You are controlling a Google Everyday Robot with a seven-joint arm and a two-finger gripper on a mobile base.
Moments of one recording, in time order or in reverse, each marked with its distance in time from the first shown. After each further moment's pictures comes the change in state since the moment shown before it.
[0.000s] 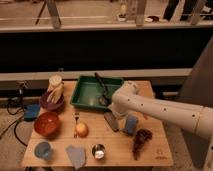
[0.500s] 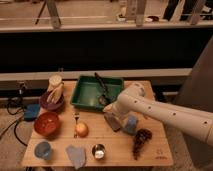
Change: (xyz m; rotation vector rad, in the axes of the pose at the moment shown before) arm -0.017 -0.002 -0.030 0.099 -0.069 -0.590
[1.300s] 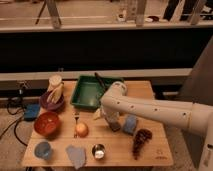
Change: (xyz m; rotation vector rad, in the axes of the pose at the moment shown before) arm -0.012 -0.033 0.027 -0.114 0.047 -0.563
